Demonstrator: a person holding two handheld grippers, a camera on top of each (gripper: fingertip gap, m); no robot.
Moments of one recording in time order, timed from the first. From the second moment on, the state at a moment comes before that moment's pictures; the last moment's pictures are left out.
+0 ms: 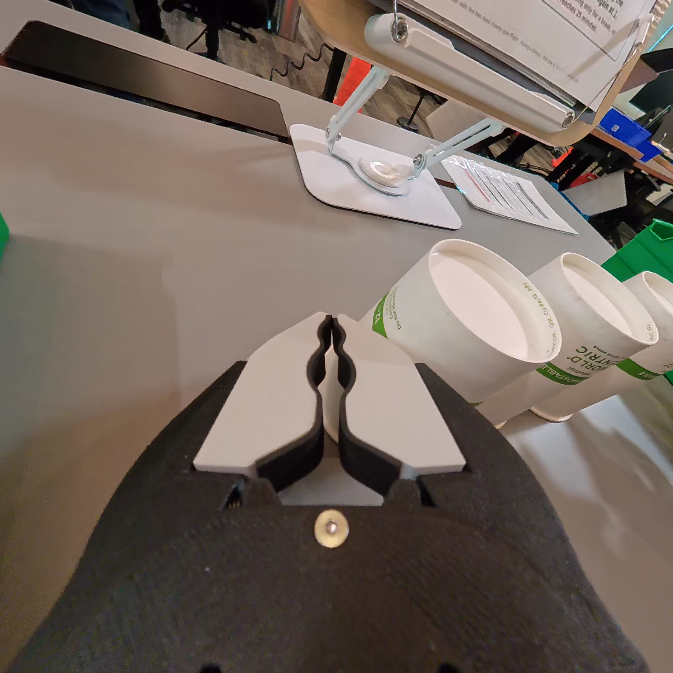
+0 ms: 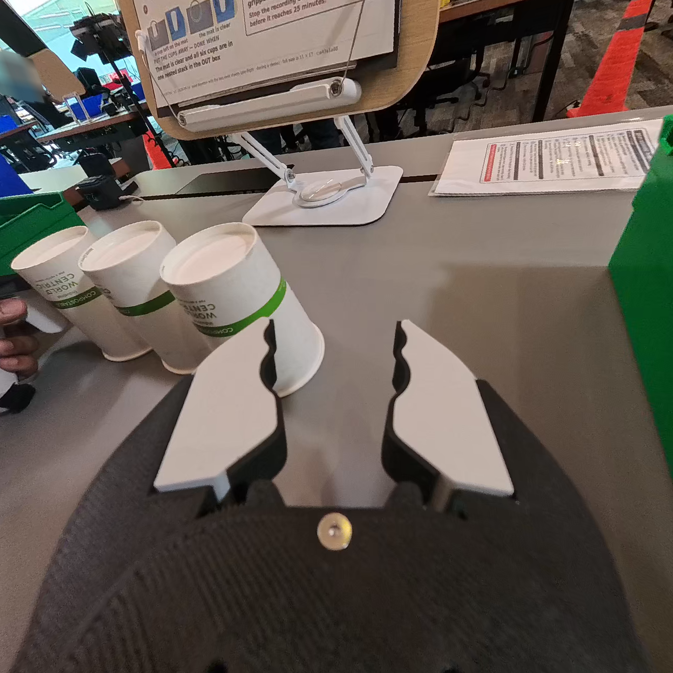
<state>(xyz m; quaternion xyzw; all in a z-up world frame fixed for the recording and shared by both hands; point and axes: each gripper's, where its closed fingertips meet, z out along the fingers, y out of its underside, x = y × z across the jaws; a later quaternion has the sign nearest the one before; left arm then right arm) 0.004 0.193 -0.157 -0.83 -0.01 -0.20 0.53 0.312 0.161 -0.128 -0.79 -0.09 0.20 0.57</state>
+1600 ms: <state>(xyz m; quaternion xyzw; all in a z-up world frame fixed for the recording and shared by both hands) 0.002 0.161 -0.151 -0.82 0.06 -0.21 0.53 0.263 0.162 -0.075 -0.69 -0.17 0.30 0.64</state>
